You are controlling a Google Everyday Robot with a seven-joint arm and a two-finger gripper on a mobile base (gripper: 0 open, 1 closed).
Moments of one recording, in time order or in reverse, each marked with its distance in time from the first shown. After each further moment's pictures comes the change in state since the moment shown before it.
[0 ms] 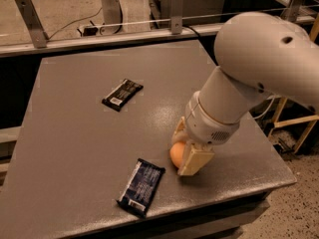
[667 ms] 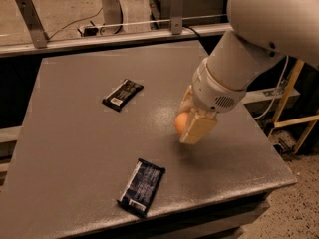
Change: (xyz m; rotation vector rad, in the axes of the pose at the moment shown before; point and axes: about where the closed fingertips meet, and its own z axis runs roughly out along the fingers) arm 0.007 -0.049 -0.043 0.084 -0.003 0.112
